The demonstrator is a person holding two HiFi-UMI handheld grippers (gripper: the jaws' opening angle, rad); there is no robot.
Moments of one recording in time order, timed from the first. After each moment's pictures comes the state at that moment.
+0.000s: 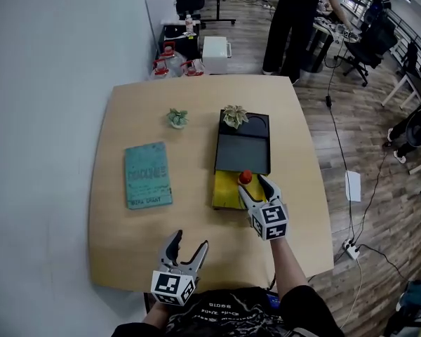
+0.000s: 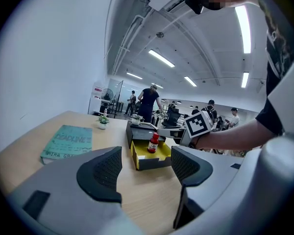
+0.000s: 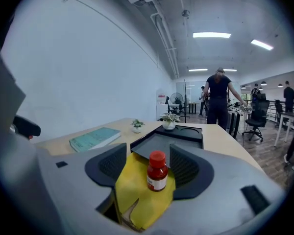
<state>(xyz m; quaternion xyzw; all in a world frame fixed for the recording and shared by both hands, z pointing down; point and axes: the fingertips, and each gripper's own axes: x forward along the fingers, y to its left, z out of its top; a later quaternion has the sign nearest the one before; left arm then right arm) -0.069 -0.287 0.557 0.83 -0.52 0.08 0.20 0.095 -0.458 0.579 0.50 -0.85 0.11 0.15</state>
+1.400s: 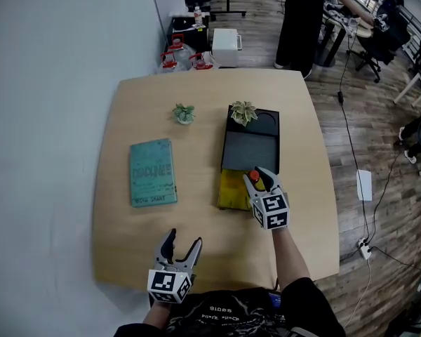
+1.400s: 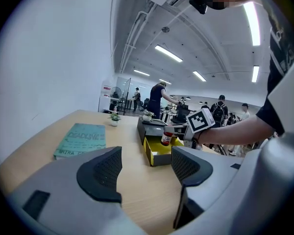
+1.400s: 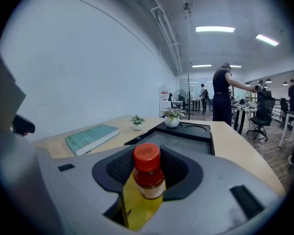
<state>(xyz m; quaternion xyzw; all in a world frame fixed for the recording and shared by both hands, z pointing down) -0.097 -0.300 0.574 0.79 -0.56 0.10 0.20 0.084 -0.498 0.604 0.47 -0.86 0.12 0.17</state>
